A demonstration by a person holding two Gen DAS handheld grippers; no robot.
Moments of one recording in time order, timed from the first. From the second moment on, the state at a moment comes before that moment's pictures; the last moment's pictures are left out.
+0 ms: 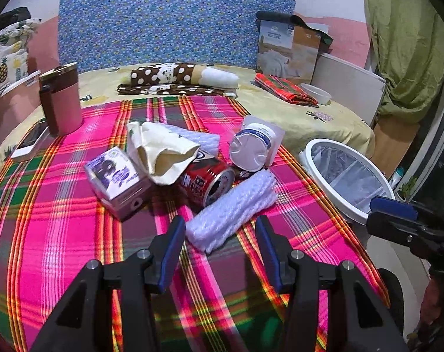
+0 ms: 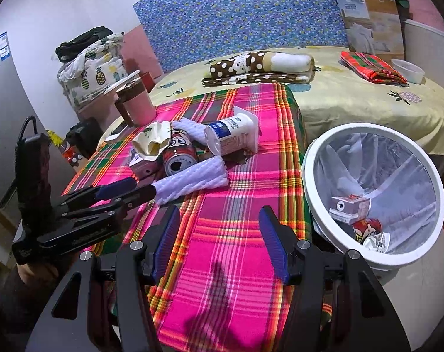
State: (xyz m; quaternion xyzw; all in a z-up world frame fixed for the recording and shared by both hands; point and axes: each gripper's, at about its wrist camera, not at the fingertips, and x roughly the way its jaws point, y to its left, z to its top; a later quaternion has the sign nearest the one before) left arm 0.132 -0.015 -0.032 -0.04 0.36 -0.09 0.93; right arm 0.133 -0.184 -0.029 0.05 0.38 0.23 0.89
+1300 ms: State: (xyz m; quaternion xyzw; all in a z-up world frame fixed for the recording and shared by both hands) left arm 0.121 -0.004 -0.024 -0.05 0.36 -0.09 0.93; right arm 0.174 -0.178 -0.031 0.05 0.38 0.22 0.90
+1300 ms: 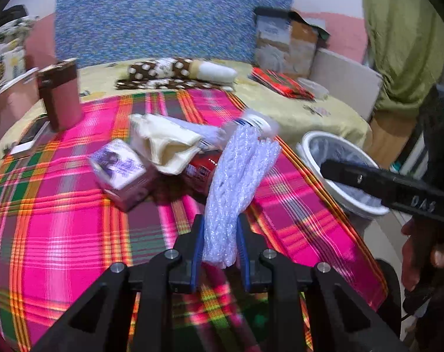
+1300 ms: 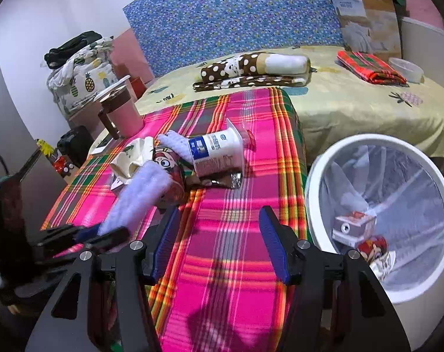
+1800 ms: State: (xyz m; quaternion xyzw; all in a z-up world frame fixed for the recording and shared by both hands) left arm 0.123 0.028 -0.017 -0.08 0.34 -0.06 0.93; right arm 0.215 -0.135 -0.035 0.00 0.37 0.20 0.91
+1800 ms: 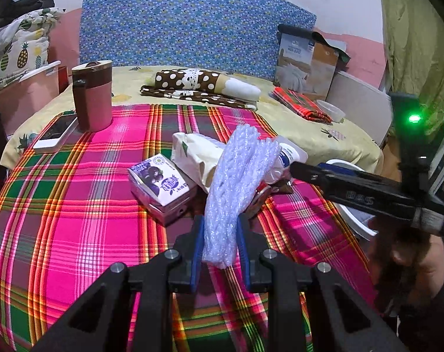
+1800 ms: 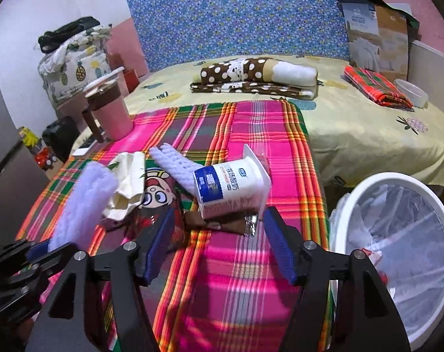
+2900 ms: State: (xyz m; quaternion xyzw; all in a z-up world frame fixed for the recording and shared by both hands) left arm 0.126 0.060 -0.018 -0.11 0.33 -0.04 0.94; right arm 0.242 -0.130 -0.031 -0.04 0.34 0.14 0.93
